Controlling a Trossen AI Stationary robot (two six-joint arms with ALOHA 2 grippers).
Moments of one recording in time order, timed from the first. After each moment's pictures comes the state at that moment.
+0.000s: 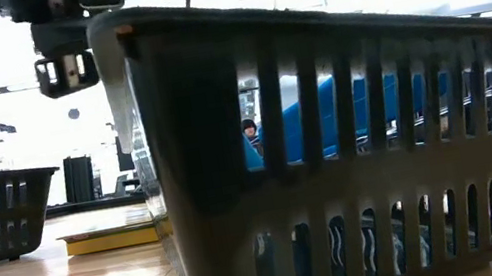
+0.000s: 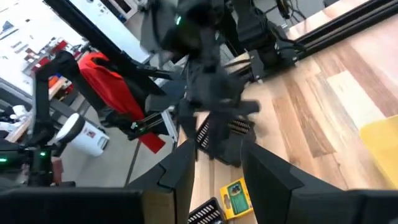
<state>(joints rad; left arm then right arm) -0.33 1.26 0.69 0.06 0.04 -1.00 -0.12 1.34 1.18 -0.17 -0.42 0.51</state>
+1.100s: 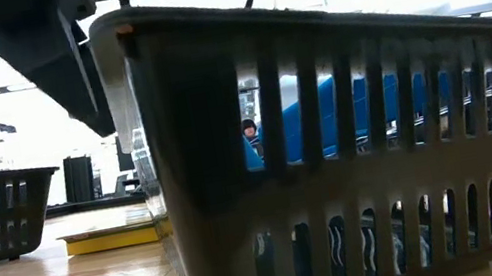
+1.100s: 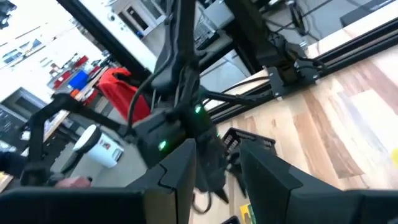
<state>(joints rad) -0.51 1.72 1.16 -0.56 -0.18 -0.63 -0.07 1.32 1.18 -0.09 -0.39 0.57</state>
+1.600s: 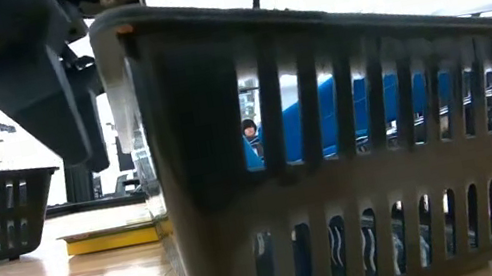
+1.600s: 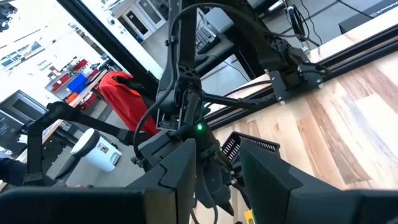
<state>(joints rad) -0.56 1.80 1.17 -0.53 -0.23 -0.69 -0.02 1.32 1.18 -0.07 -0.34 0.58</state>
